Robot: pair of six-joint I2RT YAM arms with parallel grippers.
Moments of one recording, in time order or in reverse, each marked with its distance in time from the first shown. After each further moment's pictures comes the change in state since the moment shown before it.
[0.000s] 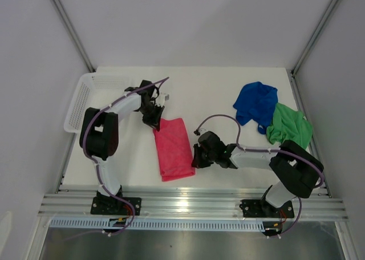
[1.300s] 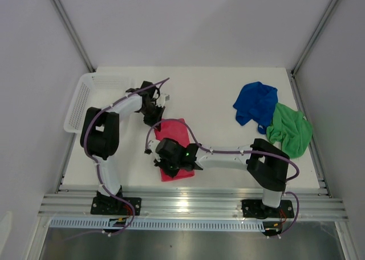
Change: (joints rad) left arm -0.011 0.004 -0.019 0.040 0.000 -0.032; right arm 0.313 0.260 0.522 -0.315 0.034 -0.474
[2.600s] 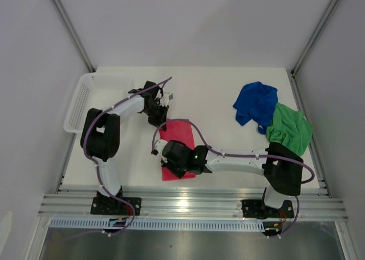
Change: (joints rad) left arm -0.033 -0.019 -0.013 0.042 0.066 -0.068; right arm 0.020 -0.156 -0.091 -0.056 0.125 -0.010
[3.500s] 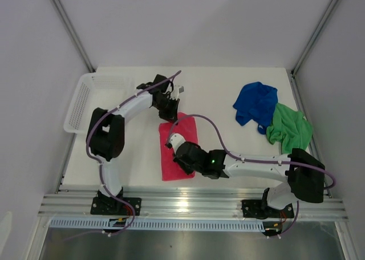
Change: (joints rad) left arm -0.092 0.044 0.163 -0.013 0.045 -0.084; right arm -0.003 -0.180 -0.183 0.129 0.202 0.089
